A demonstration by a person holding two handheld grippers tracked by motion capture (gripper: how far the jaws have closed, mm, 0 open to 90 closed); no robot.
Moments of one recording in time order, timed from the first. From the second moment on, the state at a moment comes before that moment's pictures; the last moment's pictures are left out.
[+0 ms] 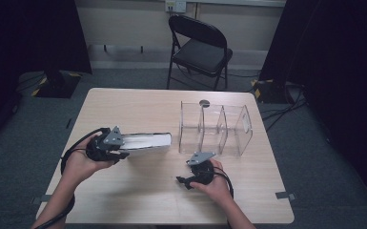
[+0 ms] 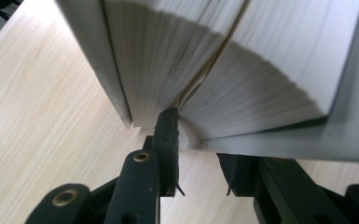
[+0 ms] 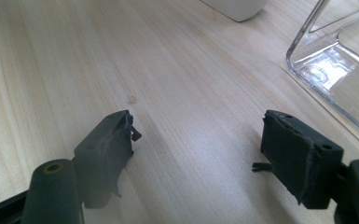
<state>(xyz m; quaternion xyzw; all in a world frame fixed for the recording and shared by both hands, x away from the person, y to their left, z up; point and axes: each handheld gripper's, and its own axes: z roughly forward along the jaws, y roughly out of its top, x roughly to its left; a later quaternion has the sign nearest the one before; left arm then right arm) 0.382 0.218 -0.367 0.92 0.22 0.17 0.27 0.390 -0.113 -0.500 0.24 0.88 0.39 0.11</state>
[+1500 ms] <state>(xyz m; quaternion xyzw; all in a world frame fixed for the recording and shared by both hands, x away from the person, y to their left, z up) 0.388 0.234 -0.373 0.91 0.24 0.16 0.29 0.373 -0.085 -0.443 0.19 0.85 0.46 0.20</state>
